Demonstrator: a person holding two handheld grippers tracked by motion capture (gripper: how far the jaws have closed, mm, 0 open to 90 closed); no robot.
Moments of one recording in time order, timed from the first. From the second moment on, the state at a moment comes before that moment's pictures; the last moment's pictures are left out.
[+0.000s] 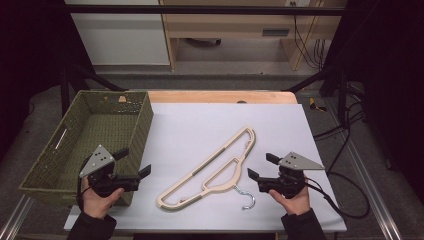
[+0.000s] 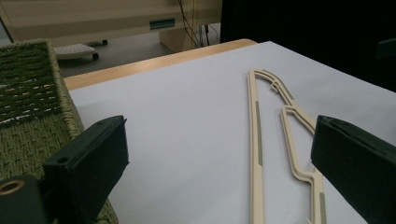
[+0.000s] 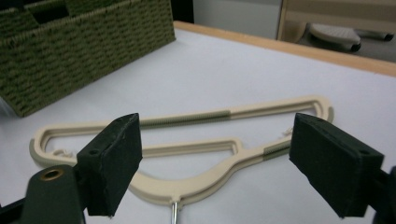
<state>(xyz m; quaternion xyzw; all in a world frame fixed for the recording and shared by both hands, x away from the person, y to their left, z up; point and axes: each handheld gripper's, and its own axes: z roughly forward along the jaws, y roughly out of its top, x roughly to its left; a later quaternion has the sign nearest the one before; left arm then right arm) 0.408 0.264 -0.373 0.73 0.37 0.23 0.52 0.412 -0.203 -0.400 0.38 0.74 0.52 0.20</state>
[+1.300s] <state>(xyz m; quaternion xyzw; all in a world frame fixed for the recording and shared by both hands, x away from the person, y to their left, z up) 0.403 0.233 -0.383 0.76 0.34 0.21 0.51 0.421 -0.157 -0.475 0.40 0.83 0.38 0.12</state>
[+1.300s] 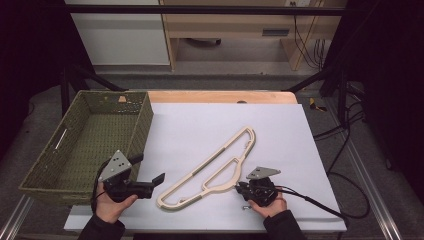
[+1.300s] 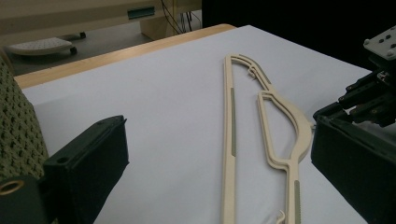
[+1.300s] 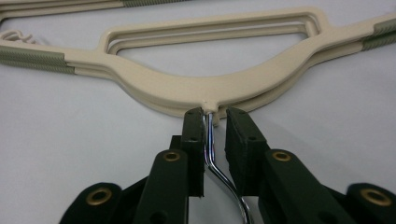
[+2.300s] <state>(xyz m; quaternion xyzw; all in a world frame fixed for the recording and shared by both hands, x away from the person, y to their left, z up) 0.401 0.176 -0.404 0.81 0.30 0.17 0.47 0.425 -0.161 -0.458 0.40 0.82 0.39 0.10</state>
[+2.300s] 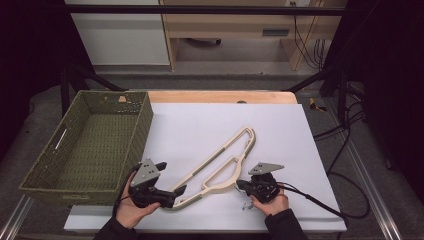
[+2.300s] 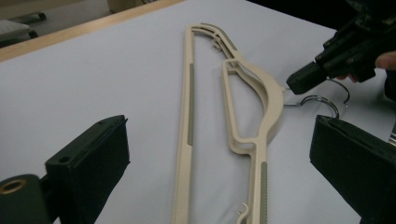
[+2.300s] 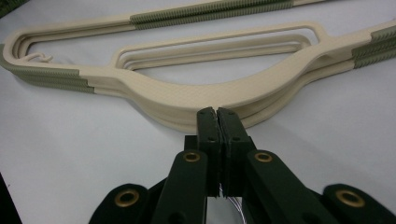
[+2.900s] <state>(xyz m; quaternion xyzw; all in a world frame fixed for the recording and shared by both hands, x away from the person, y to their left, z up) 0.419 0.084 -0.418 0.87 0.25 0.13 0.40 0.427 -0.164 -0.440 0.39 0.83 0.39 0.11</state>
